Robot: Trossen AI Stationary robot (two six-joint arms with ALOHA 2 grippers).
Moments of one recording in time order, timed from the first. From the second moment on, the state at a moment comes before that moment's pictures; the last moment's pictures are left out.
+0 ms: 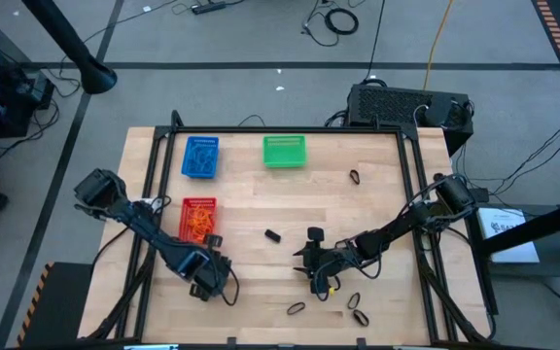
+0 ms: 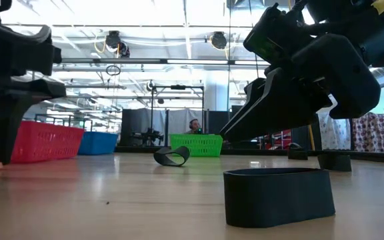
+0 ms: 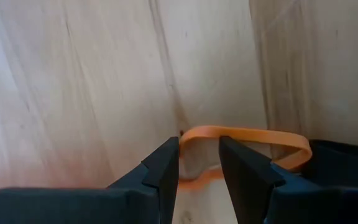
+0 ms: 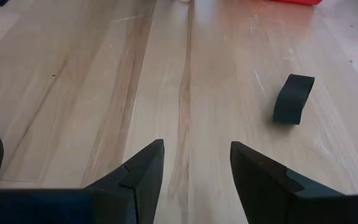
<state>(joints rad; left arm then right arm) -0.64 1.64 0.86 -0.67 -0.16 -0.41 0.43 1.83 0.78 0.41 0.36 0.21</state>
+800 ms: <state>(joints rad) -0.55 1.56 0.88 -0.73 -0.16 -0.38 0.43 1.83 0.78 0.41 0.36 0.20</state>
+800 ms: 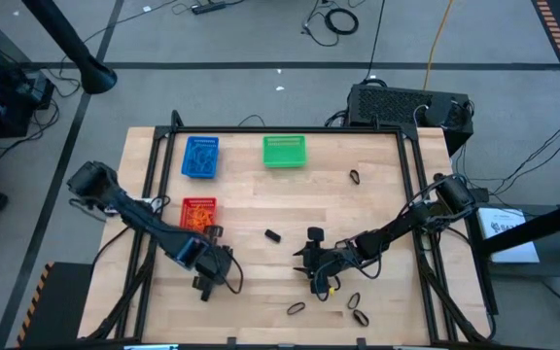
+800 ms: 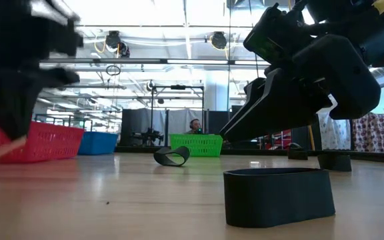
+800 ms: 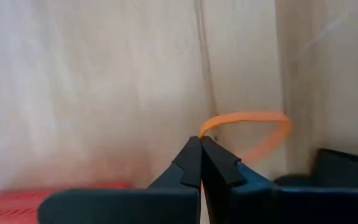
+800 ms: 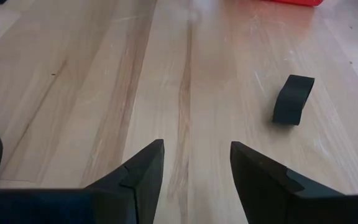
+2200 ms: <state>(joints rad) -0.48 1.19 0.71 -1.12 -0.53 -0.55 0.43 1.83 0.78 0.41 0.36 0.20</state>
